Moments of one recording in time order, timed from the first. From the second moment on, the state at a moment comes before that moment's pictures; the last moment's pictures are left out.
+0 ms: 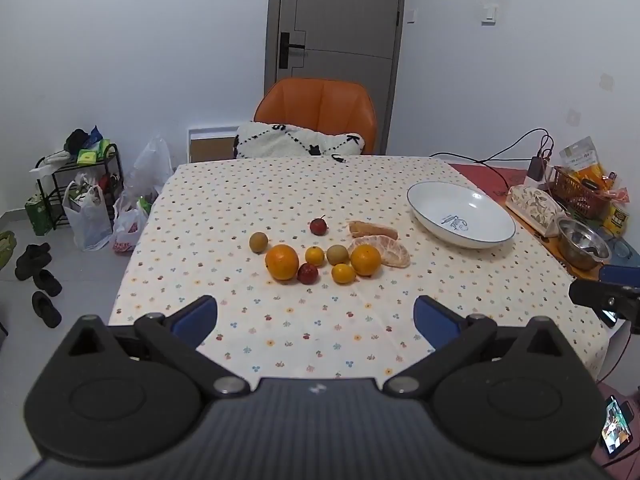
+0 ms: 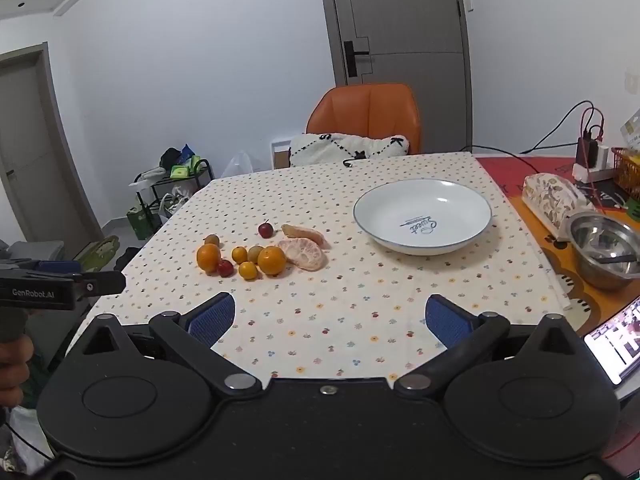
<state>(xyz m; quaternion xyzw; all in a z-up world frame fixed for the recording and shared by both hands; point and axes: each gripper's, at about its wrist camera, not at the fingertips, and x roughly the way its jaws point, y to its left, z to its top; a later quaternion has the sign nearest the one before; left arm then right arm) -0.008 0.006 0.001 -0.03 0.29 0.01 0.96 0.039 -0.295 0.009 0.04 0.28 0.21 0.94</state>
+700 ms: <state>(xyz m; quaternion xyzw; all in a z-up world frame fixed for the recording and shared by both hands) -0.006 0.008 0.004 -0.06 0.29 0.02 0.96 0.042 -0.300 0.006 0.05 0.27 0.21 0.94</state>
